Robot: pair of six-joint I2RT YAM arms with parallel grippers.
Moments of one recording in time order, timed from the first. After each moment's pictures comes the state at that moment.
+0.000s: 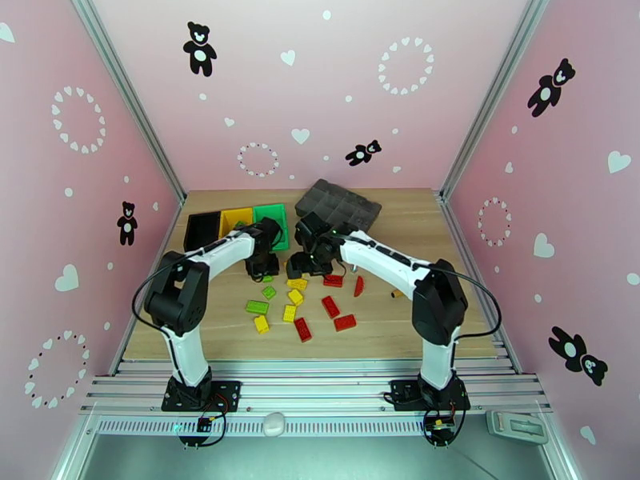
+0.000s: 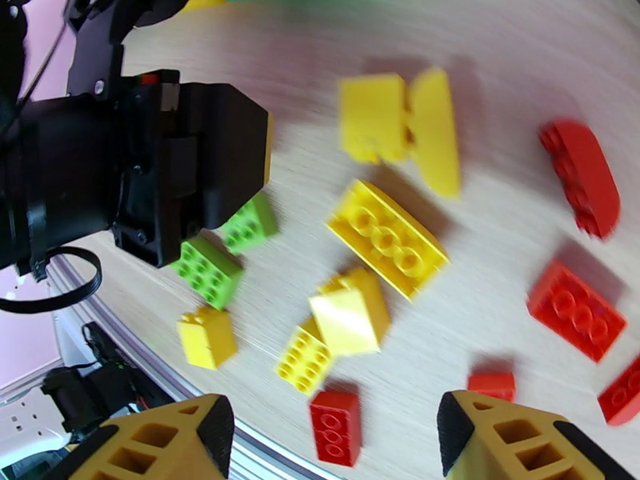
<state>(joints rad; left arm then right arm) -0.36 1.85 1.34 -0.89 0.00 -0.62 0.80 1.95 1.70 -0.90 -0.27 0.50</state>
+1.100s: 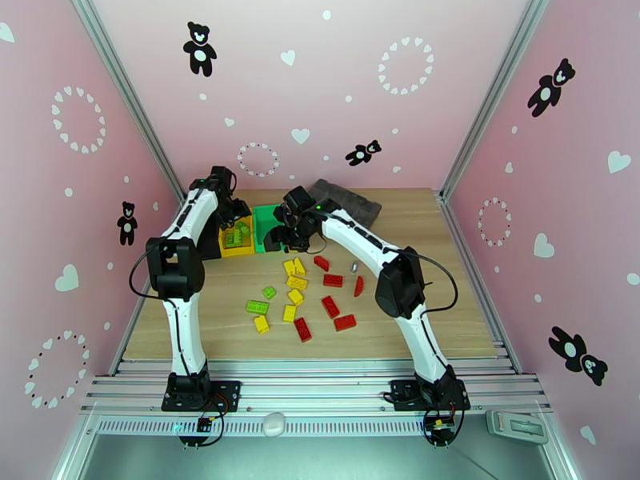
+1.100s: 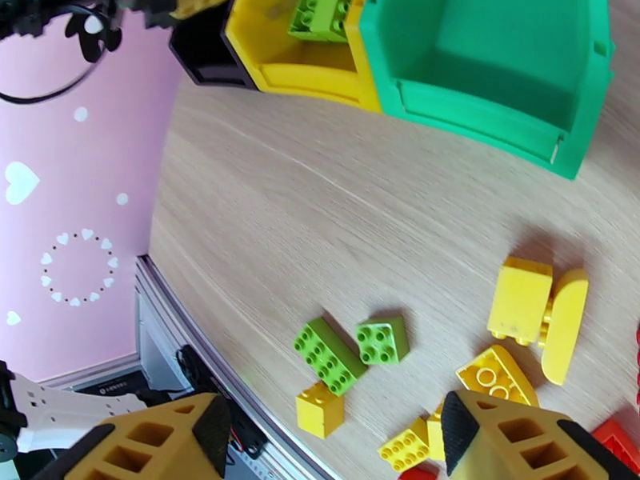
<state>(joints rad) -0.03 2.19 2.05 -1.06 0.10 -0.58 0.74 2.26 2.19 -1.00 -0.49 0.47</state>
